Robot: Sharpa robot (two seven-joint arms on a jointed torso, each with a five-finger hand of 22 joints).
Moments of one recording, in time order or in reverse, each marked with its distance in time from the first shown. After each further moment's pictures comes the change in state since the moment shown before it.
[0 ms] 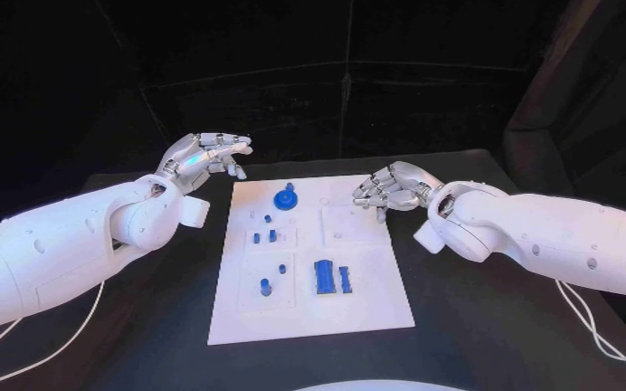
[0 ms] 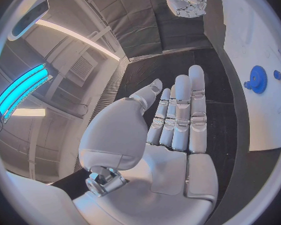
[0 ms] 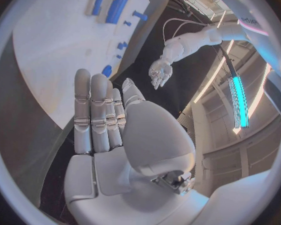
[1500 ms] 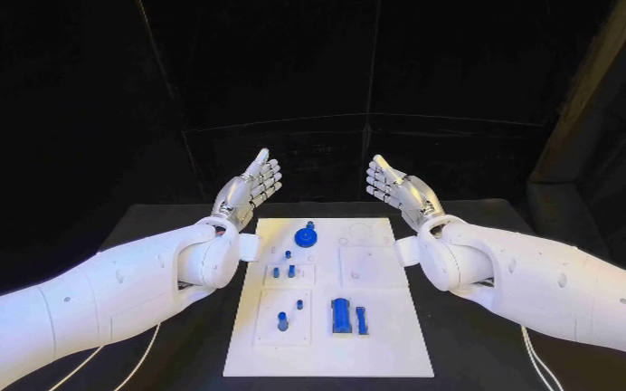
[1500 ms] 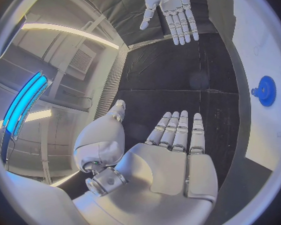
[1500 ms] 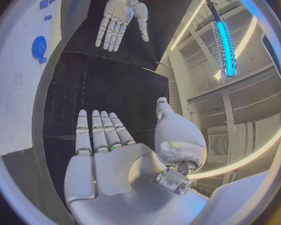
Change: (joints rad) left arm -0.110 0.076 0.055 0.072 0.087 -0.303 0.057; left_hand -0.729 -0.007 -0.232 0.135 -0.062 -0.580 -0.115 -0.225 -0.066 -0.601 -0.071 -0.387 -0.063 -0.750 0.001 -0.901 -0.402 -0.065 -0.873 -0.011 -0.547 -0.460; right arm -0.072 0.195 0.083 -0.136 0.560 -0.162 0.348; right_hand -0.877 -0.063 0.080 -0.121 -0.161 -0.526 -0.093 -0.265 -0.210 -0.651 -0.040 -0.360 -0.593 -0.838 0.019 -0.652 -0.654 -0.071 -0.692 0.010 -0.741 -0.539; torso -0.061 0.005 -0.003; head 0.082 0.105
